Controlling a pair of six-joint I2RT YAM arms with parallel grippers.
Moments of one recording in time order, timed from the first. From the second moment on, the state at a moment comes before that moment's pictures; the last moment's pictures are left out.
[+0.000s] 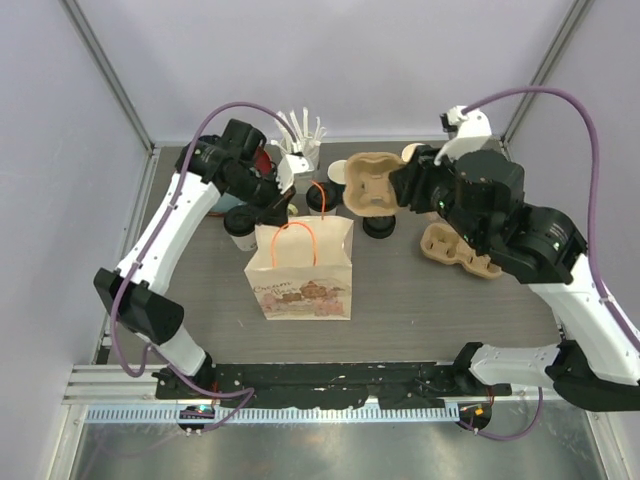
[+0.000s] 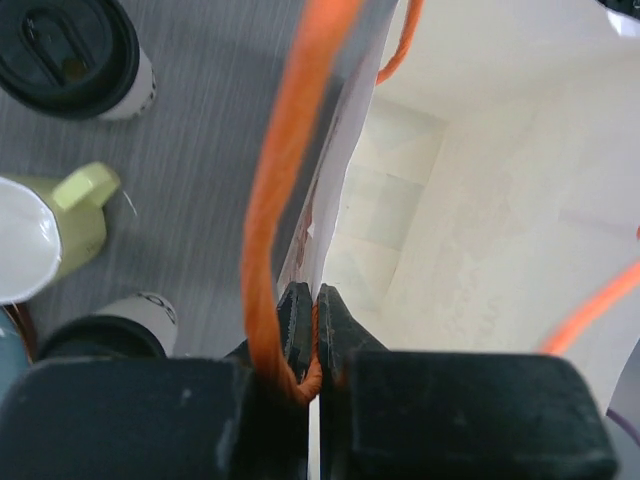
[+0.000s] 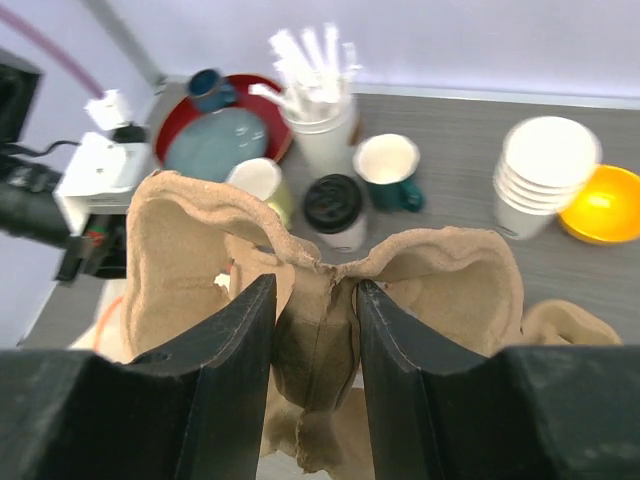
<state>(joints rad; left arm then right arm) -0.43 1.66 1.87 -1.31 0.61 0.69 0.87 1.13 1.74 -0.88 0.56 0.38</state>
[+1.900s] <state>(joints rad) -0.46 1.34 1.48 -1.00 0.49 0.12 1.15 1.65 1.52 -0.95 0.37 0.49</state>
